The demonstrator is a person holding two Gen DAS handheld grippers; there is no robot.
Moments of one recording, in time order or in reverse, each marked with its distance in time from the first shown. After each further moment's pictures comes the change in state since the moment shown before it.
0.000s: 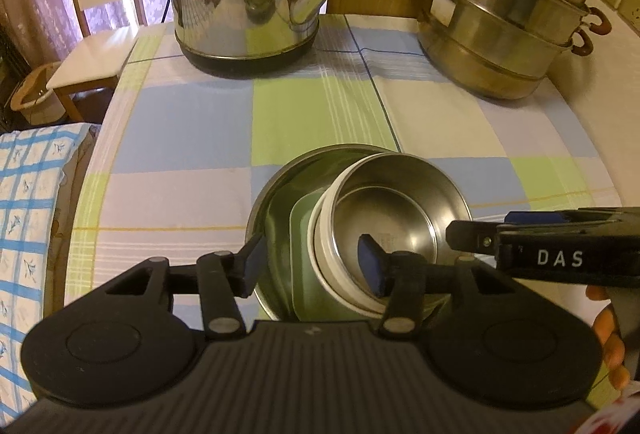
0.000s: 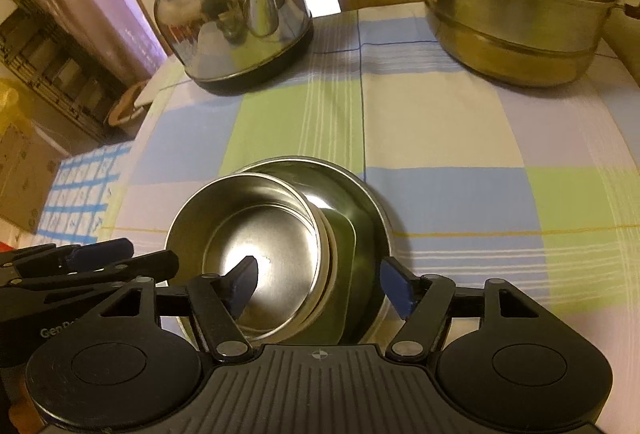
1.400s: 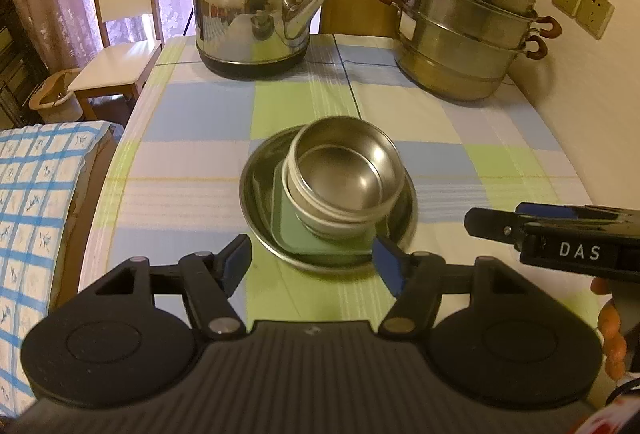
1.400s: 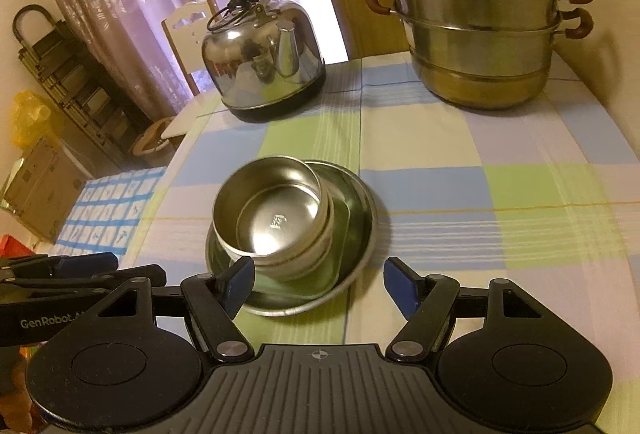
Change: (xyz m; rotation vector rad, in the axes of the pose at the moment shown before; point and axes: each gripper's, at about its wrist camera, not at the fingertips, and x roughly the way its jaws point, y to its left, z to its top) left arm -0.102 -0.039 -0.078 -0.039 -0.087 0.019; right arm -0.098 -0.011 -0.076 -0.062 -0.162 0.046
